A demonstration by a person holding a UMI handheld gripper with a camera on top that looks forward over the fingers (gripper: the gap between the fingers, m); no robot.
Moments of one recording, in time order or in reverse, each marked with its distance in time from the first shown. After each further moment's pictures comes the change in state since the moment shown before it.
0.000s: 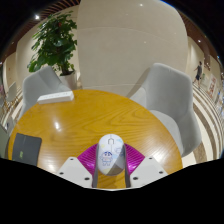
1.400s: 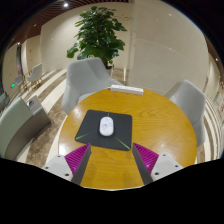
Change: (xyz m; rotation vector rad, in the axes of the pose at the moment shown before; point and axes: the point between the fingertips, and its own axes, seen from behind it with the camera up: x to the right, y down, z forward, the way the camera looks) arm -0.303 0.090 -0.253 -0.027 -0.170 -0.196
